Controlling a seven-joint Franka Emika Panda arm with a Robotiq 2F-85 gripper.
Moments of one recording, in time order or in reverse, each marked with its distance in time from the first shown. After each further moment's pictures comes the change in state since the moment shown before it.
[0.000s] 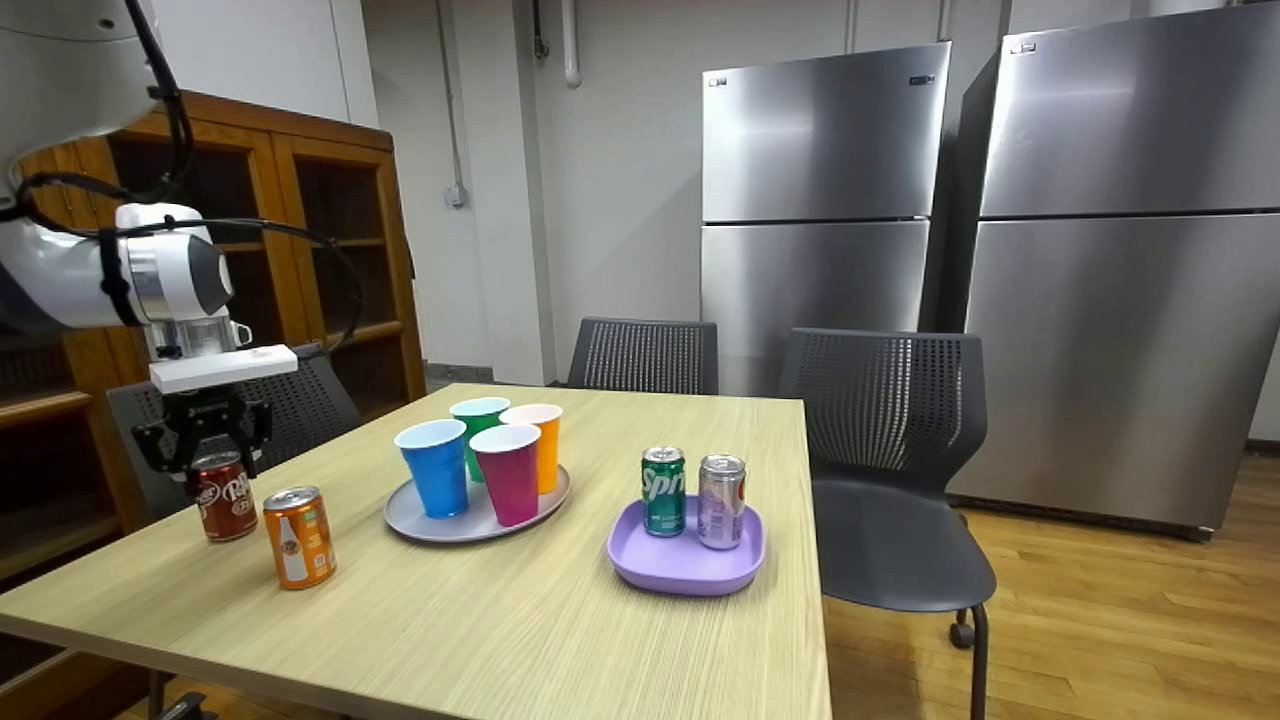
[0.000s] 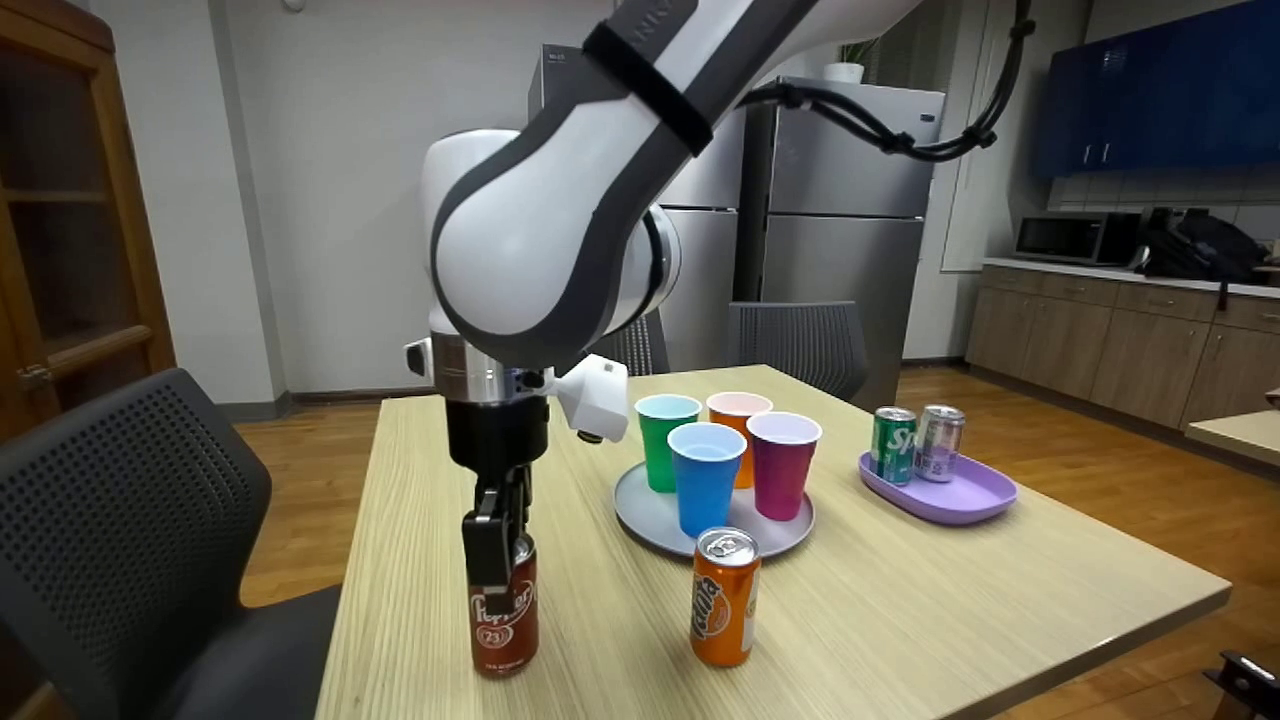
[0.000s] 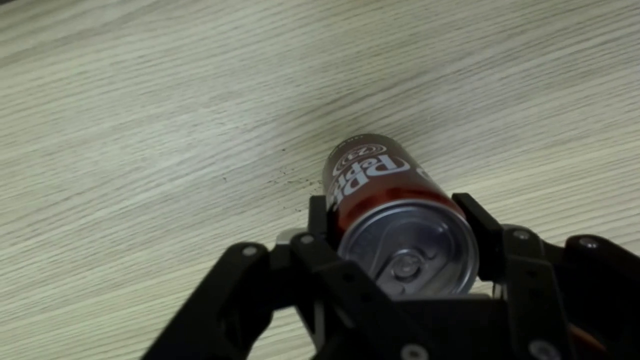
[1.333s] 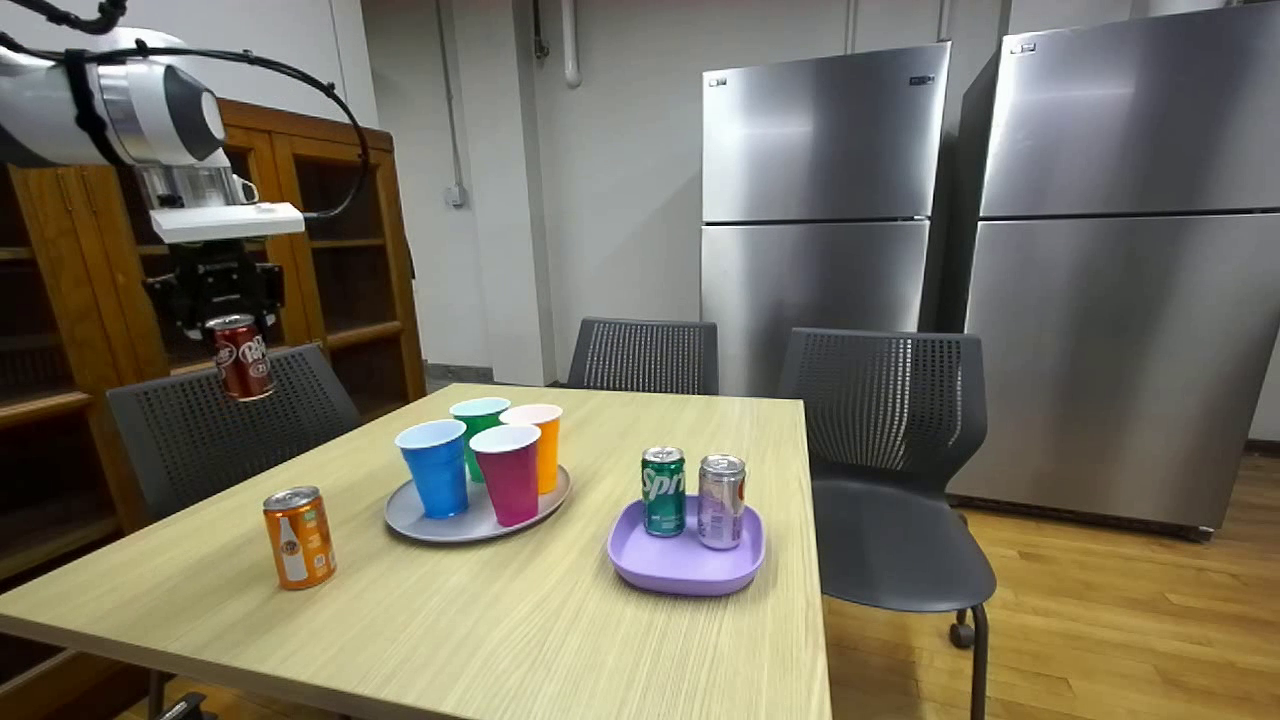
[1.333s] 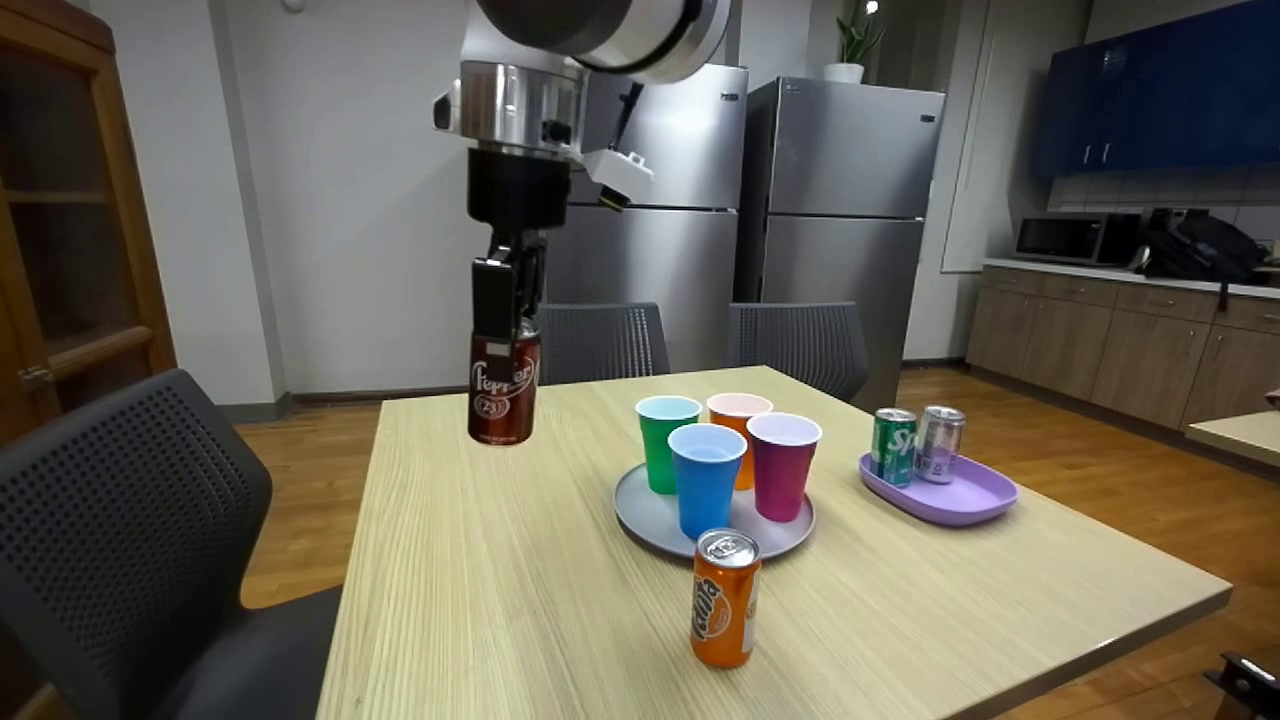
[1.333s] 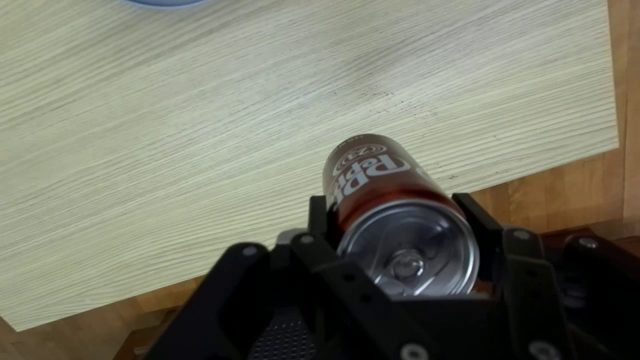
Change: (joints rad) arm -0.081 -0.309 0.032 -0.005 0.104 -0.120 -0.066
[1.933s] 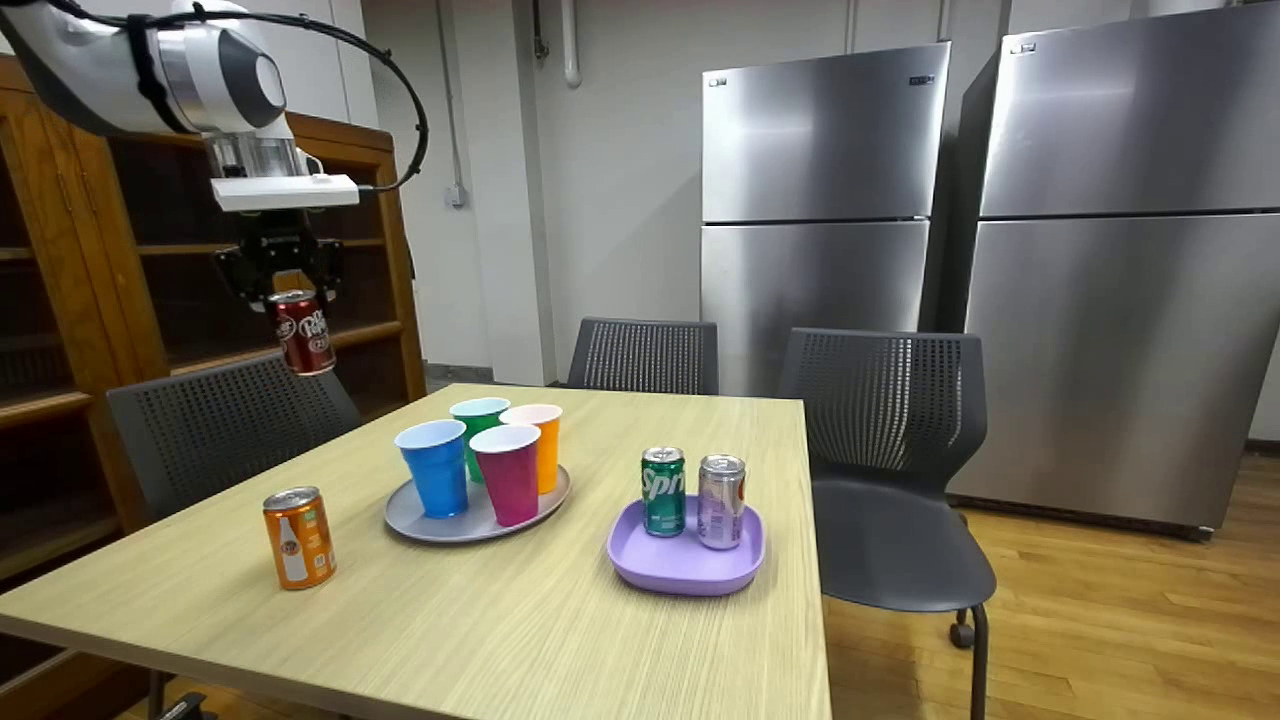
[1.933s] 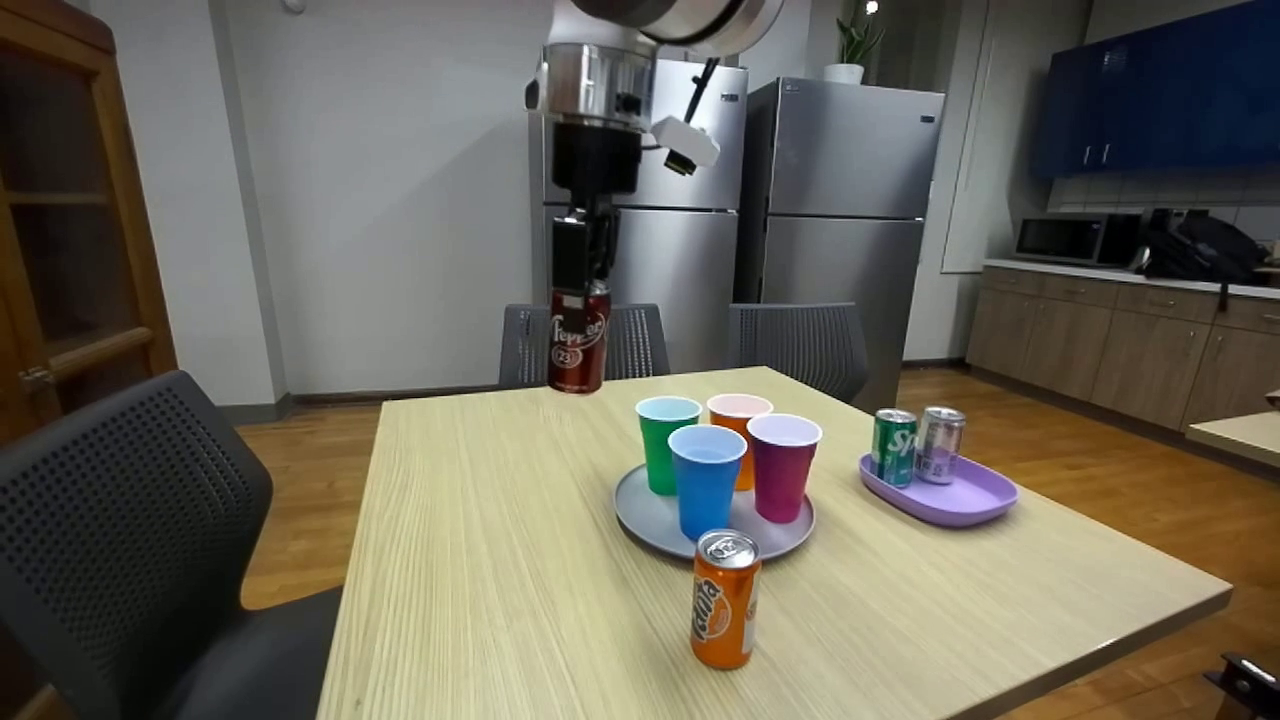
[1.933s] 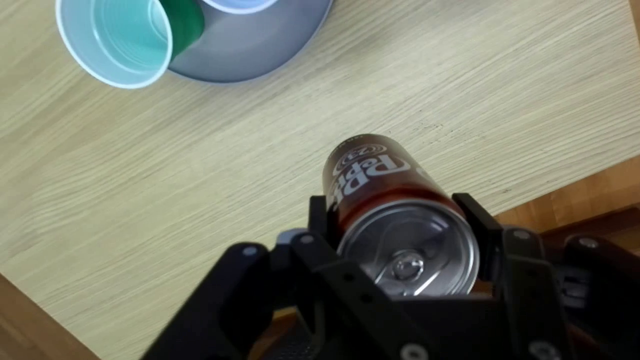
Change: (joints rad) arm -0.072 -0.065 -0.053 -0.003 0.043 -0.064 0.002
